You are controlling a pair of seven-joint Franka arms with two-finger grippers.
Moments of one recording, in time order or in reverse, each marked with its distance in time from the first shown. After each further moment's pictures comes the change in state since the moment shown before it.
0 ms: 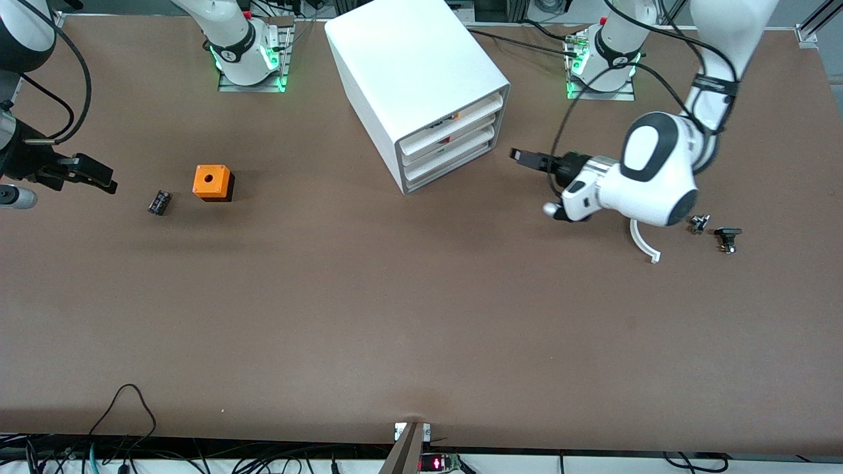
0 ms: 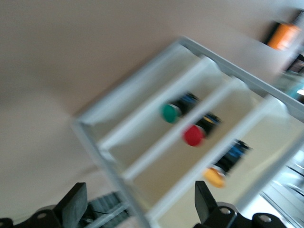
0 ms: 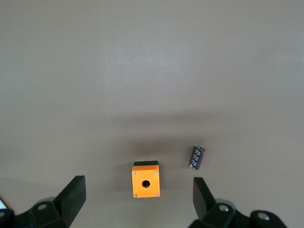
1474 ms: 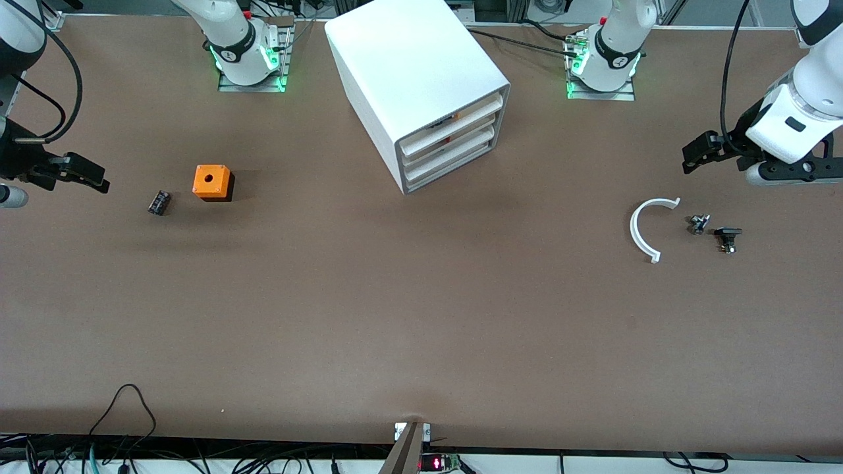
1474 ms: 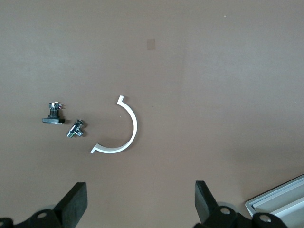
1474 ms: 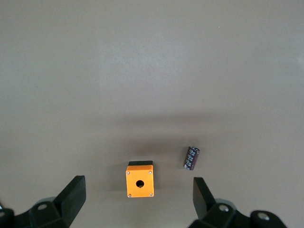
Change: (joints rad) left arm 0.052 -0.370 0.203 0.263 0.812 0.000 -0.188; right arm -0.010 0.000 -0.016 0.000 0.000 0.001 -0.035
